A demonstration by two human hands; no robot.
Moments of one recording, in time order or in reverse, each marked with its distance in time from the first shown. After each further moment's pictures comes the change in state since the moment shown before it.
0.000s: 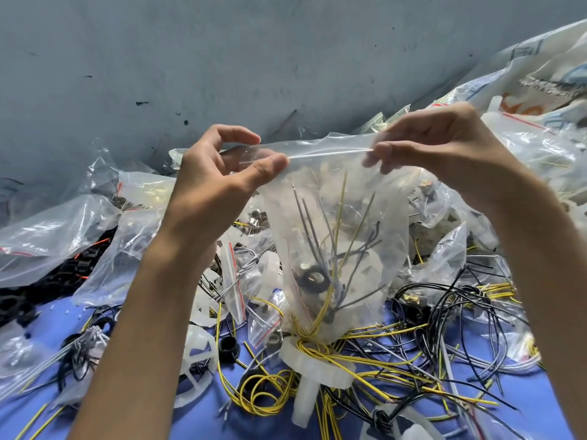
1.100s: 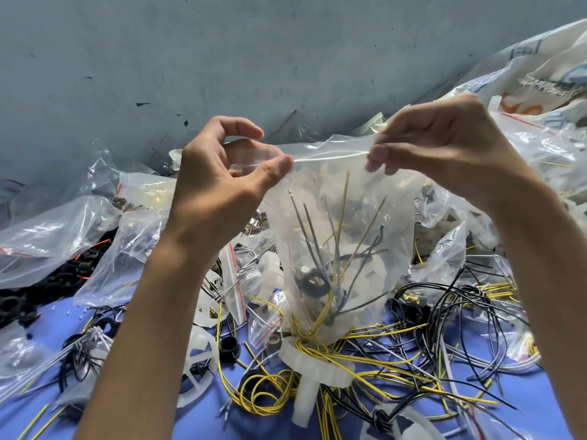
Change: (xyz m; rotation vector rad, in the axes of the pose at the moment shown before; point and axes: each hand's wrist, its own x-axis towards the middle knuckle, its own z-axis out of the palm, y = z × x) left_hand -0.003 0.003 0.002 0.112 0.002 0.131; right_hand -0.004 -0.022 0.008 -0.120 0.017 -0.046
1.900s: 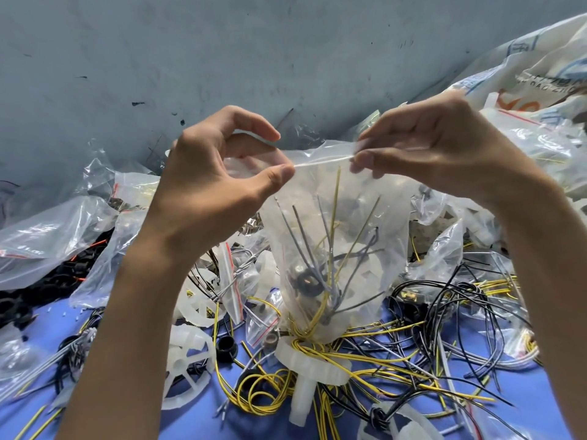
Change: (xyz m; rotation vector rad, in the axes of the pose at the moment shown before) left_hand -0.003 0.018 -0.004 0.246 -0.115 0.071; right_hand -0.001 -0.011 0.003 -0.095 -0.074 -0.004
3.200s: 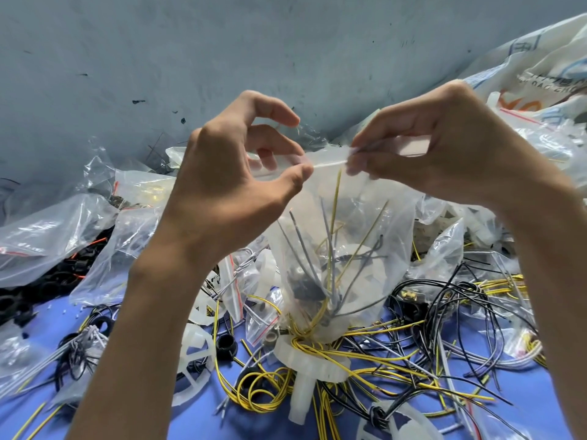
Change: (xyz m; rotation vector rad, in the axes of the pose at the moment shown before) left_hand -0.003 0.016 0.008 0.155 -0.002 0.113; right_hand -0.001 -0.014 0.002 -0.209 0.007 -0.106
